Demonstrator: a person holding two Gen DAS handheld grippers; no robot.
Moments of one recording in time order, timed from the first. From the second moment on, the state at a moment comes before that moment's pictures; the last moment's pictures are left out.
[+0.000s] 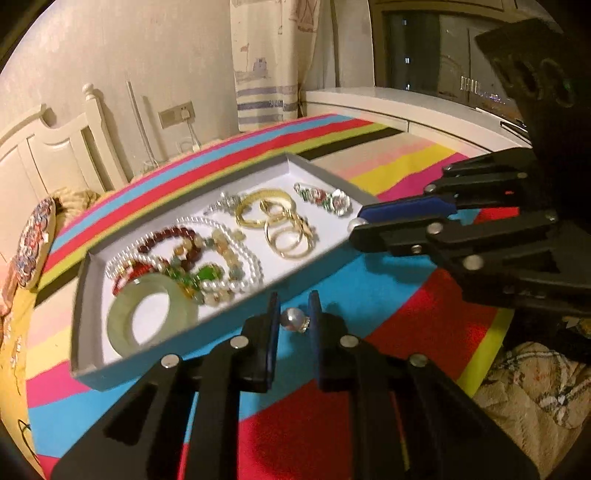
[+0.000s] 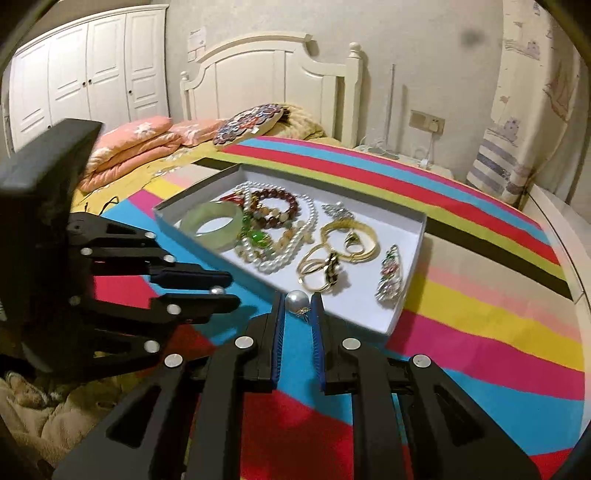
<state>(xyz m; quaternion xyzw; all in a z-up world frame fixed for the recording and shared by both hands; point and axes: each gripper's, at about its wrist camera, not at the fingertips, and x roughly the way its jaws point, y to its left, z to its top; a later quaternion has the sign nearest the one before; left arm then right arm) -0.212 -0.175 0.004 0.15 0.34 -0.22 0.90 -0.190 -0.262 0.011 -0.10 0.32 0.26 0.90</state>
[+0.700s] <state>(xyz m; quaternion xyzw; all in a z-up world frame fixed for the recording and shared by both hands) -0.162 -0.165 0.032 0.13 0.31 -0.16 0.93 -0.158 -0.255 0.011 -0.08 0.32 0.24 0.91</state>
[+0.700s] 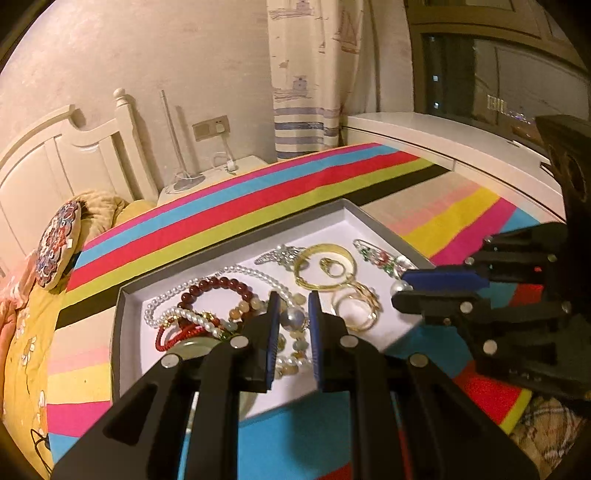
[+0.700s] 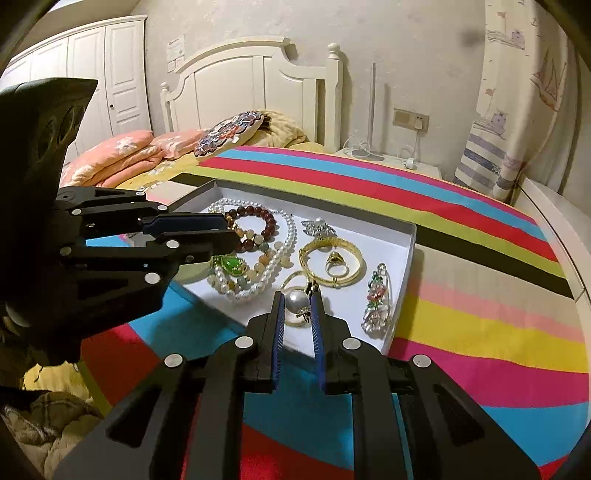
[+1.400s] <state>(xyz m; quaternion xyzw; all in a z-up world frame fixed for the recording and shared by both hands) -0.131 -0.132 0.024 0.05 0.33 -0.11 0.93 -0.127 -0.208 0.009 -0.12 0.33 0.24 0.91</state>
